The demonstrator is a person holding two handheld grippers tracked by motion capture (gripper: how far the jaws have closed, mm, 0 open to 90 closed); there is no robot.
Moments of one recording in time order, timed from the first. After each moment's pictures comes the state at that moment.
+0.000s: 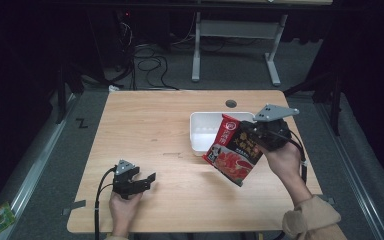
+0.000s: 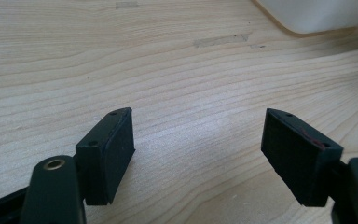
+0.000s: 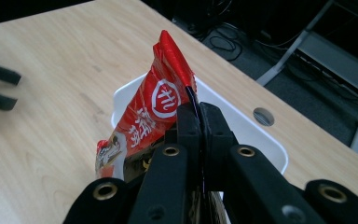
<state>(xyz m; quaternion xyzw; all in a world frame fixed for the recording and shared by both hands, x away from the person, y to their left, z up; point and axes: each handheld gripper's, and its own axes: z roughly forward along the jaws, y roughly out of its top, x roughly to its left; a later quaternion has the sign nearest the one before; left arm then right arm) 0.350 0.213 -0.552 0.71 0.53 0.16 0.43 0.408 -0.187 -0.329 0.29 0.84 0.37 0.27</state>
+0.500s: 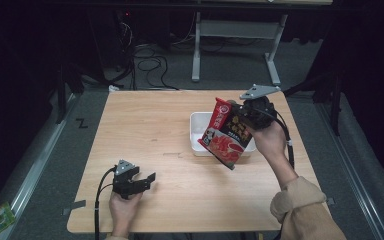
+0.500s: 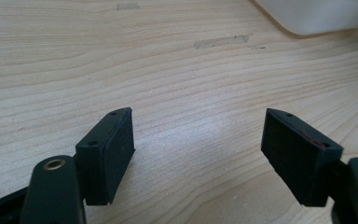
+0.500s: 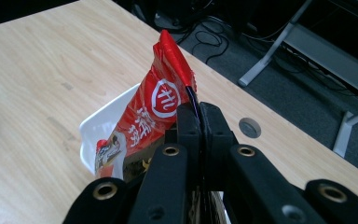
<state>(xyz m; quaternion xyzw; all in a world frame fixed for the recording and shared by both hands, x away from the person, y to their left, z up) 0.350 0.214 -0.551 0.71 0.53 0.16 0.43 0.457 -0.159 -0.322 0.32 0.83 0.35 0.28</state>
